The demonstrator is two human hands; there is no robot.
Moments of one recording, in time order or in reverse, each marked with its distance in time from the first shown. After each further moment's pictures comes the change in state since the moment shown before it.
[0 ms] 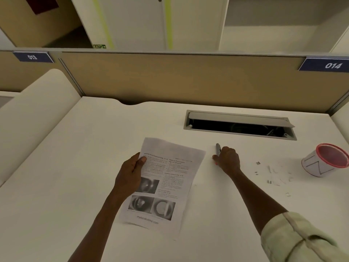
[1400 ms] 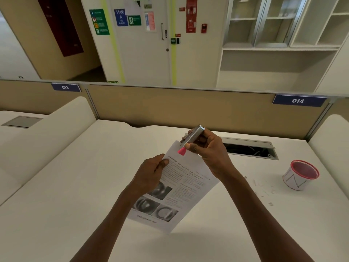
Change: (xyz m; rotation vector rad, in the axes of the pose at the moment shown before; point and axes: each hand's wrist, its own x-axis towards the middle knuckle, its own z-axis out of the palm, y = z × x) left_hand -0.055 0.091 0.013 0.163 -0.093 0.299; right_hand -0.174 -0.103 -0.156 1.006 -0.191 -0.602
